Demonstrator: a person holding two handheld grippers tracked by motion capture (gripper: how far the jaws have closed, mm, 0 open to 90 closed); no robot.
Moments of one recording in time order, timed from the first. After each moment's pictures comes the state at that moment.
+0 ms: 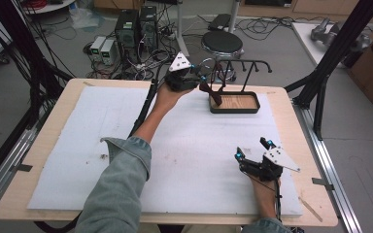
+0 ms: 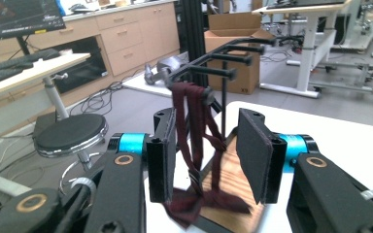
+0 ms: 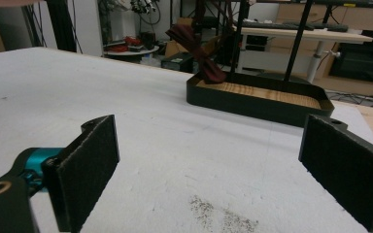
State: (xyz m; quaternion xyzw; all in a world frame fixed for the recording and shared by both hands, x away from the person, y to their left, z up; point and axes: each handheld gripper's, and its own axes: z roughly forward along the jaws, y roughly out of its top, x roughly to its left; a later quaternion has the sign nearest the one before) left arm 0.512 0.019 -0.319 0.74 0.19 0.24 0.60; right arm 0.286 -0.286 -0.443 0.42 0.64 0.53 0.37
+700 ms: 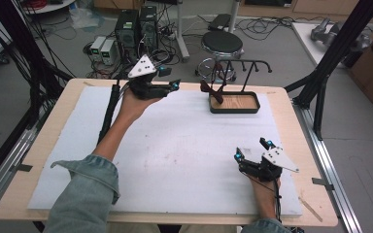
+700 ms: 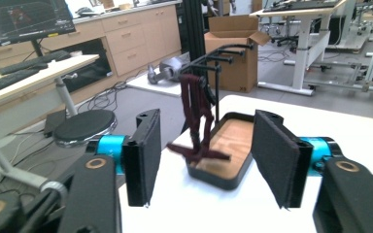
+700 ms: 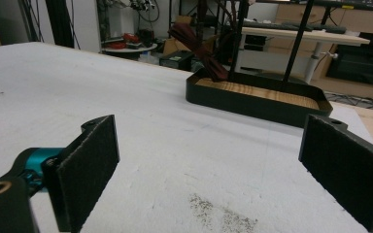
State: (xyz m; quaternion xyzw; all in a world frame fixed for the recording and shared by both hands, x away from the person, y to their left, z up) left arm 0.449 0.108 -0.293 0.74 0.19 0.25 0.60; right arm 0.285 -0.284 -0.443 0.41 0.65 0.52 0.38
